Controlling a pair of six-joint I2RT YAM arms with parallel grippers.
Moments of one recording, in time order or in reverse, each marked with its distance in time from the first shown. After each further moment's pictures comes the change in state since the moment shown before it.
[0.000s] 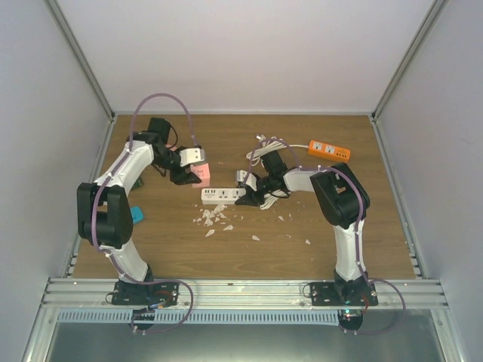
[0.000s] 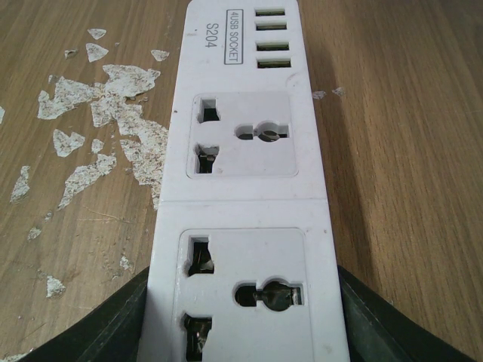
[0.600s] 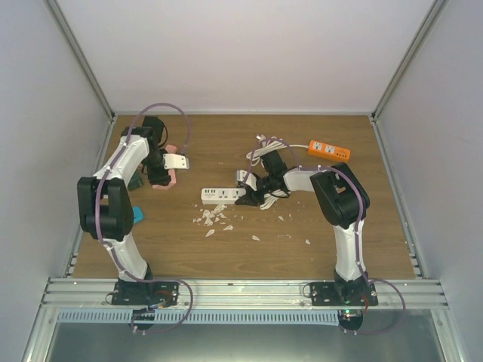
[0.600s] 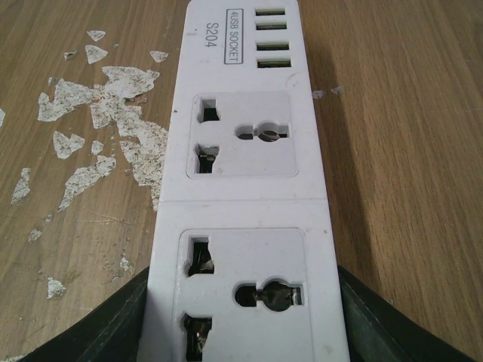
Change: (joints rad) left arm 0.077 0.055 0.111 -0.169 -0.620 0.070; right arm -0.001 0.001 0.006 -0.011 -0.002 0.008
